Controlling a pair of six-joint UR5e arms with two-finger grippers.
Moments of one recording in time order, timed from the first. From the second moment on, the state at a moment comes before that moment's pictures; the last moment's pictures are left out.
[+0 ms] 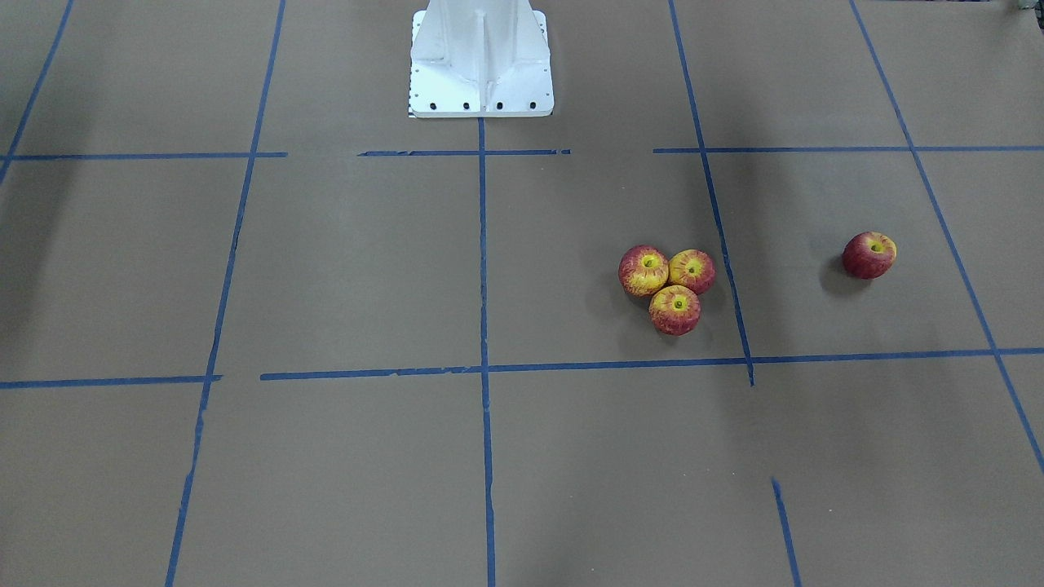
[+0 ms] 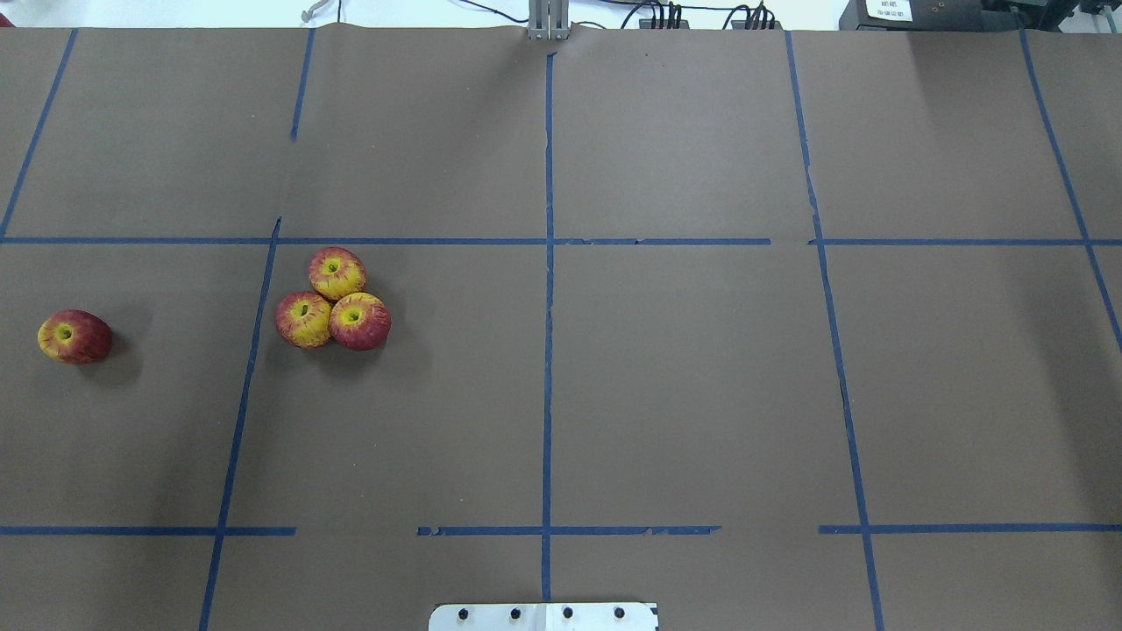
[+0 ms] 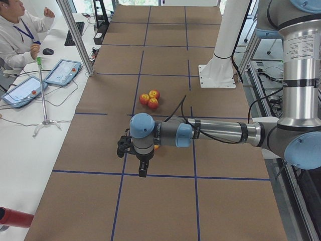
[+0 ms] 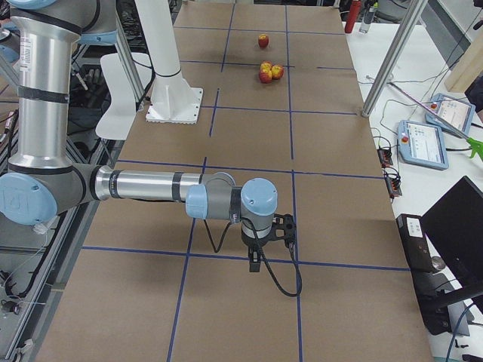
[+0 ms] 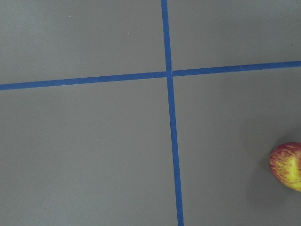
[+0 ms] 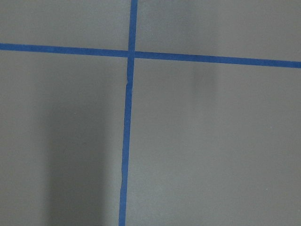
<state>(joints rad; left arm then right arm) -1.56 -1.47 -1.73 -1.58 -2.34 0.03 1.59 -1.71 1.71 -1.58 2.29 -0.06</state>
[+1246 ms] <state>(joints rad) -1.25 -1.48 -1.76 -1.85 -2.36 -0.29 1.59 -1.71 1.71 -1.58 2.29 -0.06</state>
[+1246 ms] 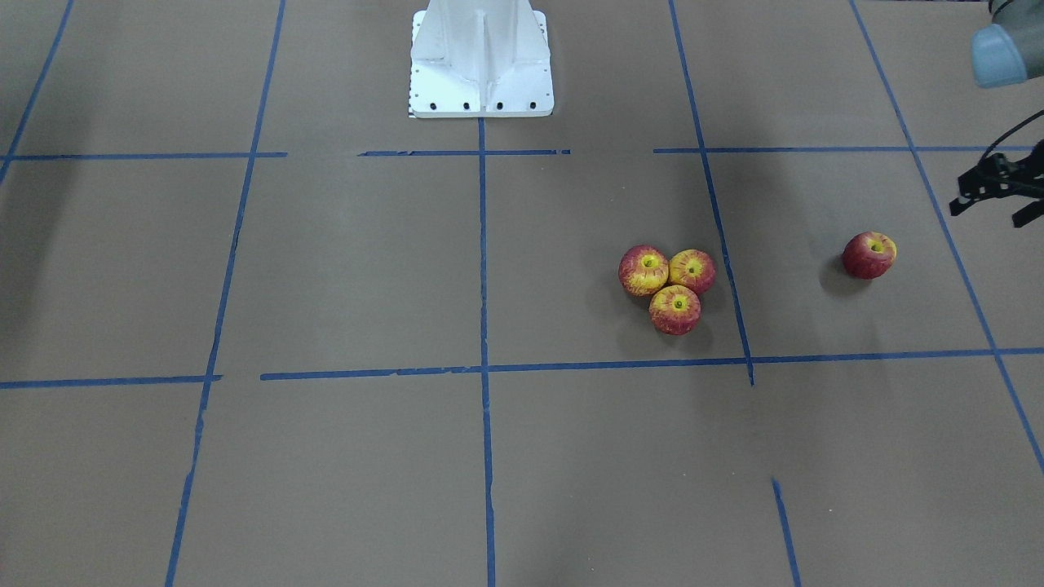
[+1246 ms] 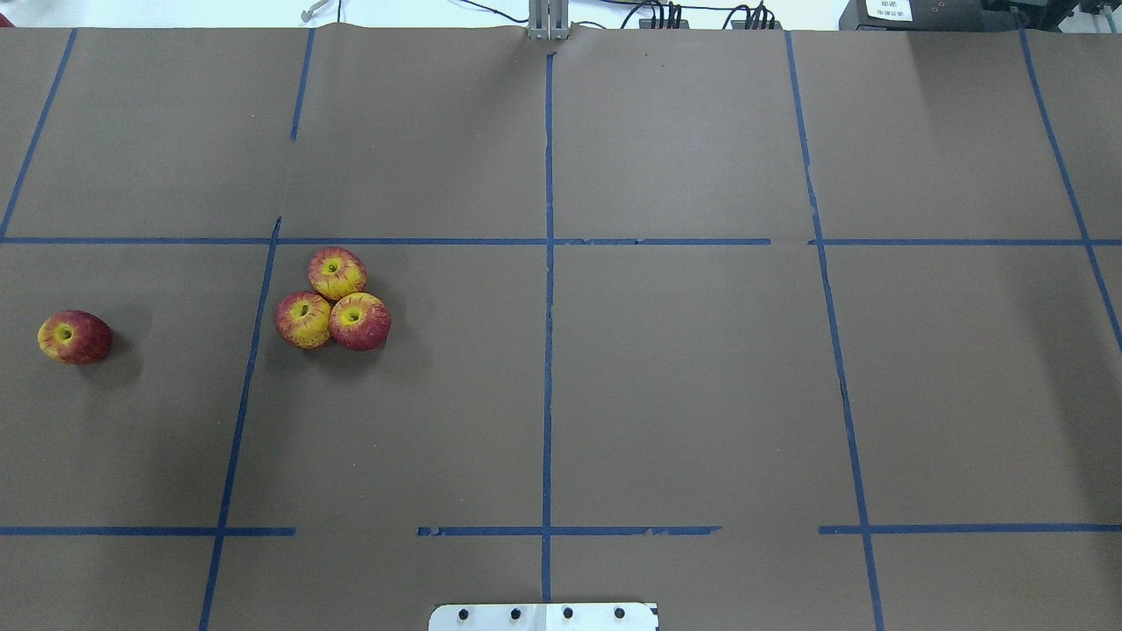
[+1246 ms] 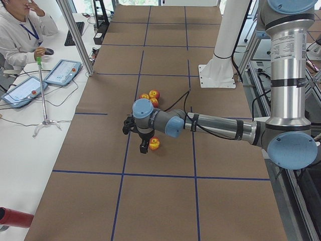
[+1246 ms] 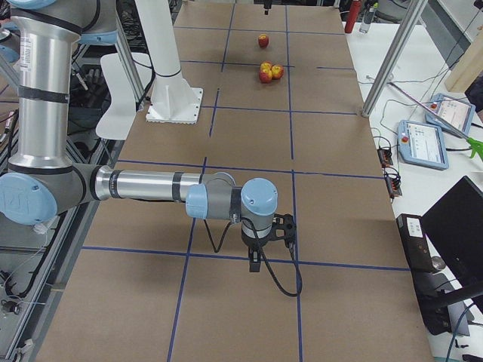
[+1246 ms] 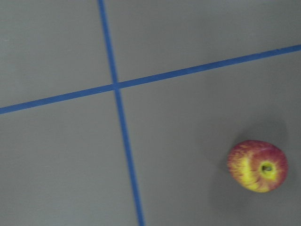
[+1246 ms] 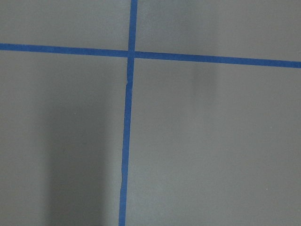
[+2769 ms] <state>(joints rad) -0.92 -1.52 -1.64 -2.07 -2.08 -0.72 1.59 -1.71 1.71 -1.58 2.29 -0.06</state>
